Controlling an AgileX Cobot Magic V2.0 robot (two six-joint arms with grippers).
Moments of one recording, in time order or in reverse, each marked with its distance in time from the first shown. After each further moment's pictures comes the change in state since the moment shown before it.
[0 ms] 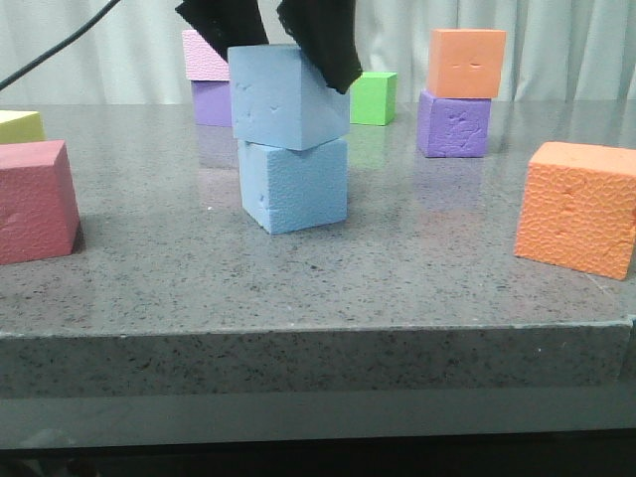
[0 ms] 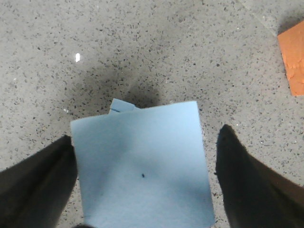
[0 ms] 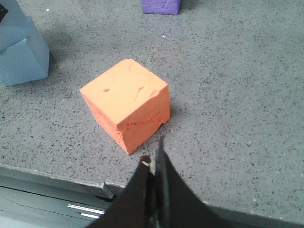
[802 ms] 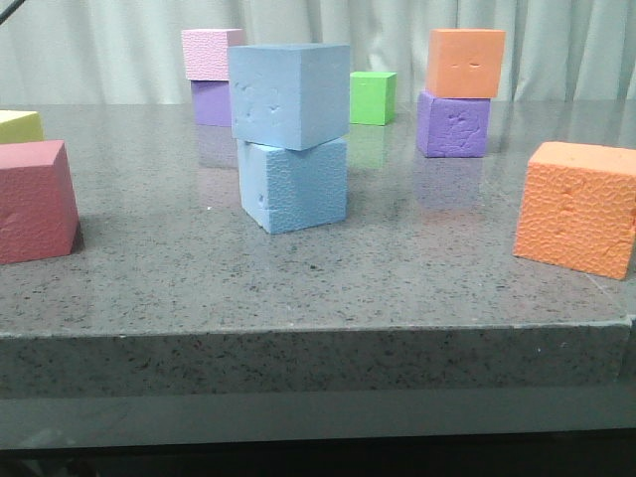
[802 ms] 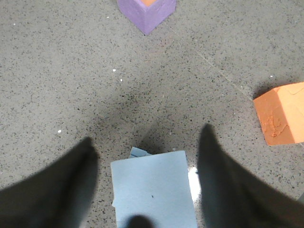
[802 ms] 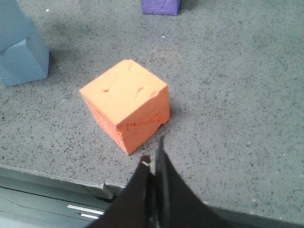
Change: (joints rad) left arm 0.000 -0.006 -0.225 0.025 0.041 -0.024; right arm 0.000 0.000 0.000 0.000 0.000 0.000
